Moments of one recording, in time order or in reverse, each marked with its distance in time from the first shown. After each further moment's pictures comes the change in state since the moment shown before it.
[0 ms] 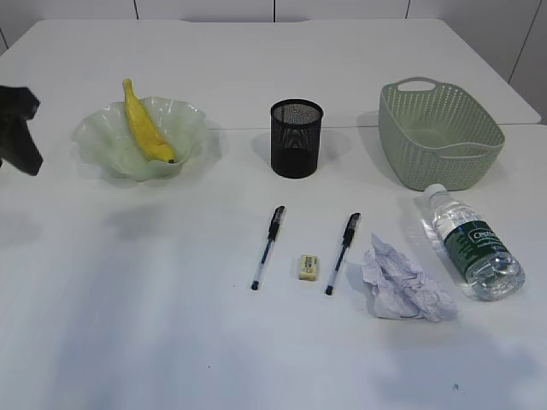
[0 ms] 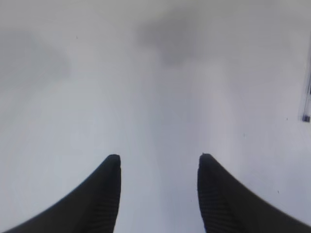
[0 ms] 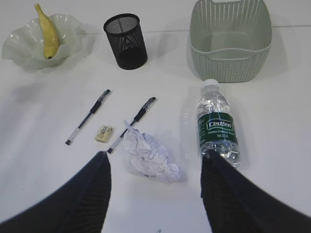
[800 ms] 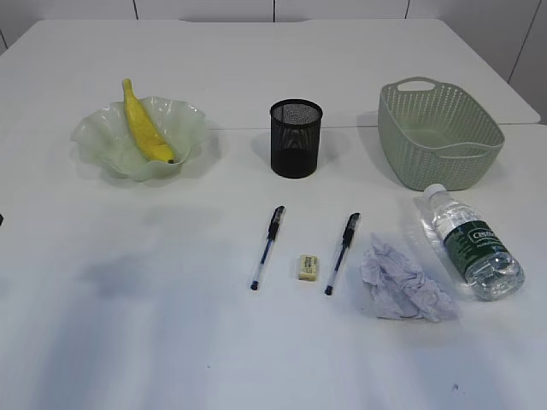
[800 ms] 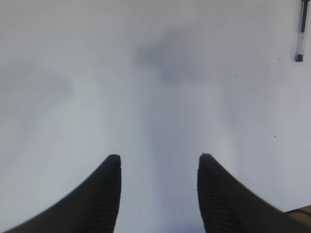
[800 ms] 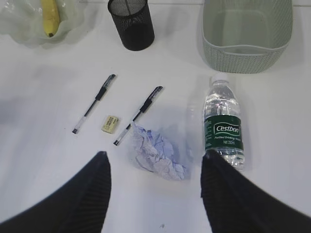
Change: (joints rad) left arm -0.036 -0.333 0.336 0.005 -0.052 0.004; right arm 0.000 0.354 -0.361 0.008 0.210 -0.023
